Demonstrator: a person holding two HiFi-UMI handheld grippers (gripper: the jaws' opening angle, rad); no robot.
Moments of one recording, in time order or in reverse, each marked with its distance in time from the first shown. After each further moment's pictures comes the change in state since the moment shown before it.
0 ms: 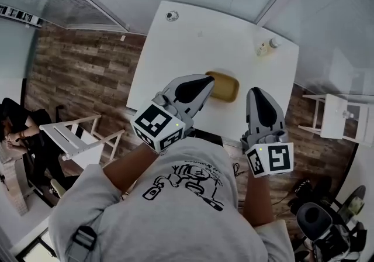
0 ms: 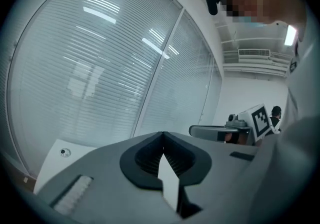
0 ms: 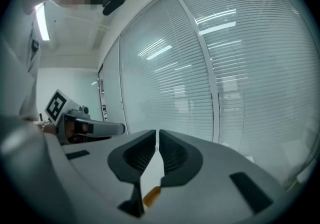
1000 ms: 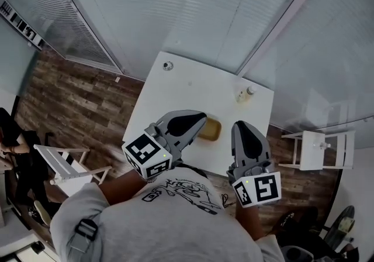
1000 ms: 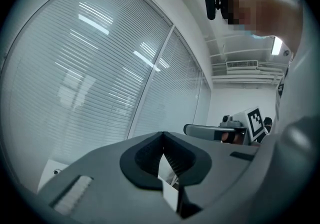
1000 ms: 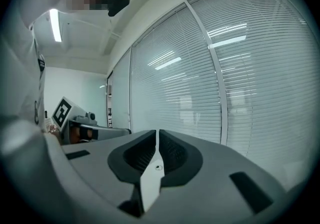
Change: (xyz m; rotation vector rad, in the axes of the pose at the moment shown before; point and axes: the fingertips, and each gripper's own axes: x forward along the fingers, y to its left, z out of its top) left arm -0.043 -0.053 0.112 0.030 -0.127 -0.108; right arm -0.035 0.050 0.131 -0.092 -0.100 0.053
